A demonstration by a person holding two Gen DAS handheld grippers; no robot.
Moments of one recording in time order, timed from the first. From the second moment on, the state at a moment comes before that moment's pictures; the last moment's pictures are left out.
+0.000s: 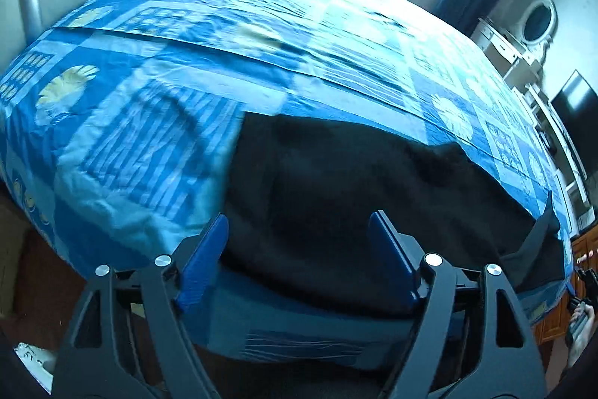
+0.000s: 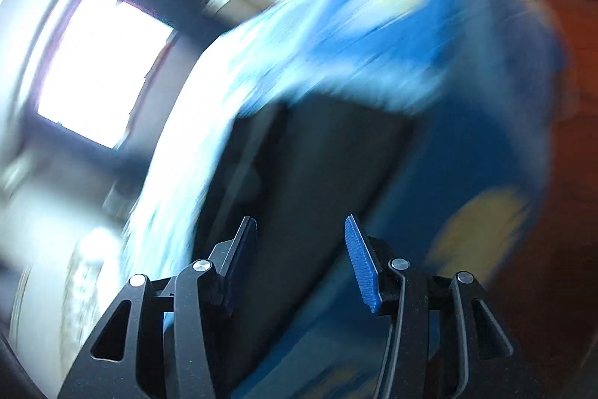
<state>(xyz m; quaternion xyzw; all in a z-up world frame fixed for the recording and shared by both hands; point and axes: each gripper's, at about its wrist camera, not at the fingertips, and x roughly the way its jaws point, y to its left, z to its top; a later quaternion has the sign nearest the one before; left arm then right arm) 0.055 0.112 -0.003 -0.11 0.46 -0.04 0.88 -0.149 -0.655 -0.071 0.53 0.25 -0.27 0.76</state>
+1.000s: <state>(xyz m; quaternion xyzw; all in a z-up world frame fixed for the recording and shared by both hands) 0.070 0.049 -0.062 -0.10 0.51 -0.05 0.85 -0.074 -0.670 -0.021 0.44 0.27 -0.24 0.82</state>
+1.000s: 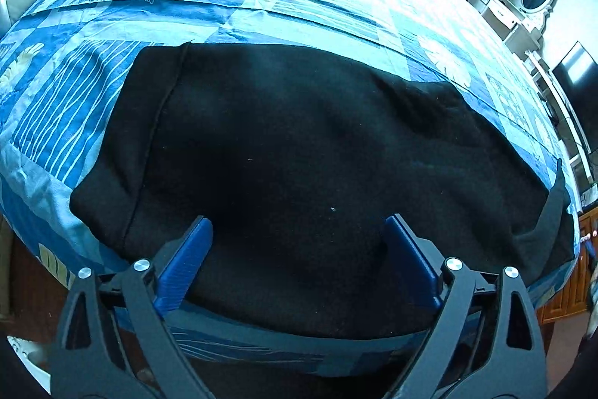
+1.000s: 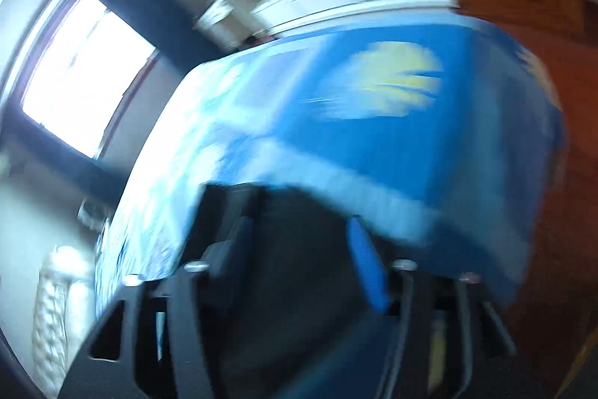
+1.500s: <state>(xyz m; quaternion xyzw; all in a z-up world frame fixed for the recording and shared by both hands) 0.067 0.046 -0.065 -0.09 0.50 -0.06 0.86 0.136 -0.602 -0.071 0.31 0.47 -0.31 0.77</state>
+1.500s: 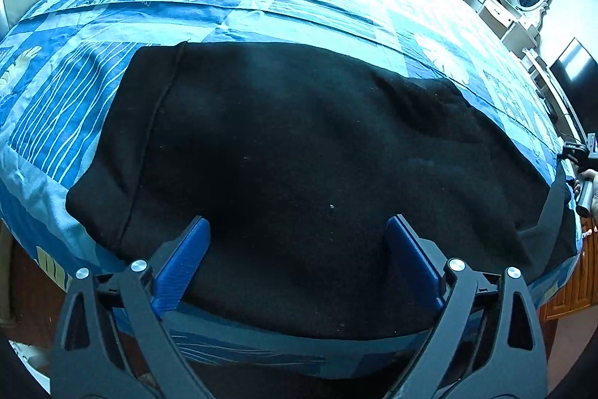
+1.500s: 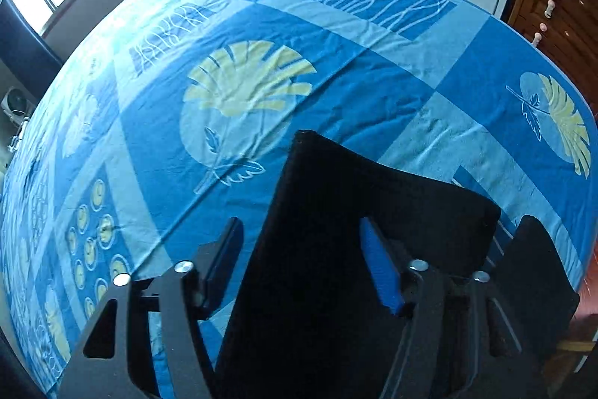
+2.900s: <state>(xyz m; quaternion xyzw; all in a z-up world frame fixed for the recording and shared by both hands) 0.063 0.042 -0.065 -0.08 0.51 -0.05 0.86 -0.156 -0.594 -0.108 0.62 0.21 -0.16 0.73</state>
